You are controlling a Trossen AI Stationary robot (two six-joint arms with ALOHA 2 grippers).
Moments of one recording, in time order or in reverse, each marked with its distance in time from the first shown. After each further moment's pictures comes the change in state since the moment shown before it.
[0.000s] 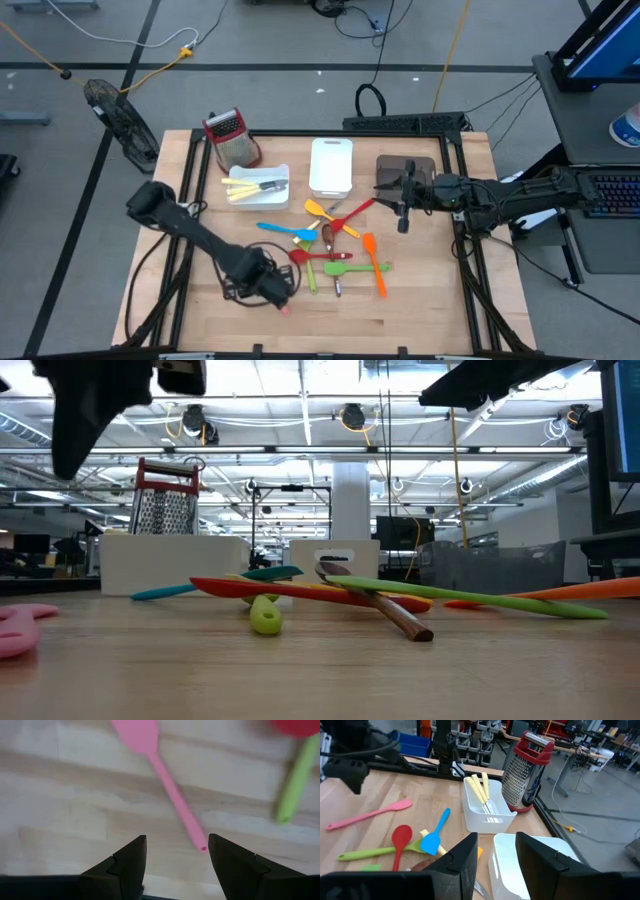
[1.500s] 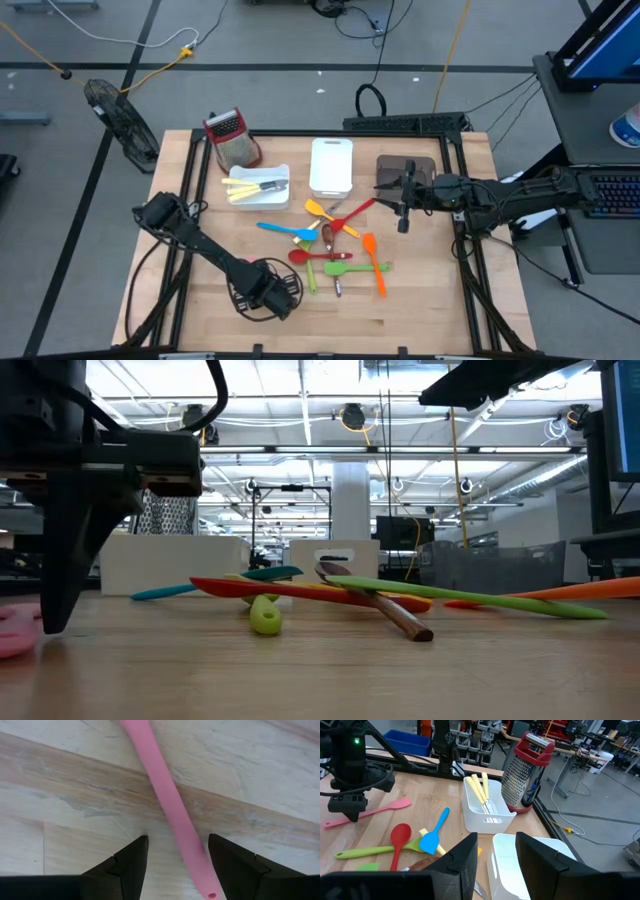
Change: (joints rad) left arm -0.036 0.136 -0.193 0.350 -0.054 -0.113; right arm 0.000 0.000 0.000 0.000 0.000 -0.012
